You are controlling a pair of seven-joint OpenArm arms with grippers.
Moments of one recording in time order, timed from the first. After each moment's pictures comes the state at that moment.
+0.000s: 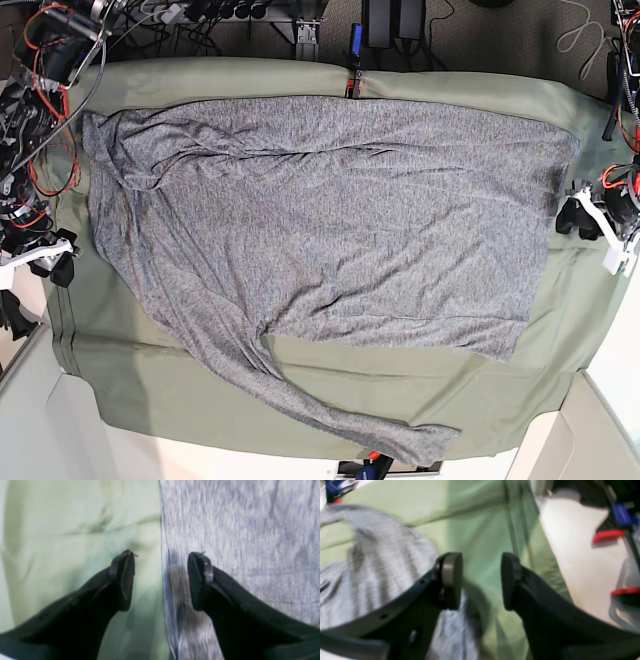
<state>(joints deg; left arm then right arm) -0.8 -39.3 -14.8 71.4 -37.9 -30.8 43.6 12.0 14.6 31.2 75.2 23.5 23.2 -40.7</state>
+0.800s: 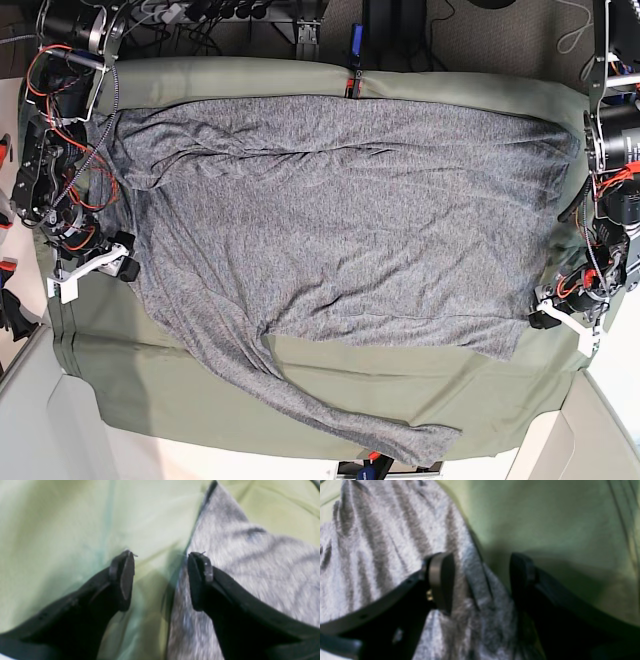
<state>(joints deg) -40.4 -29.8 0.7 21.1 -25.6 -24.5 19.0 16.6 14.4 19.1 61.0 24.1 23.3 -40.3</state>
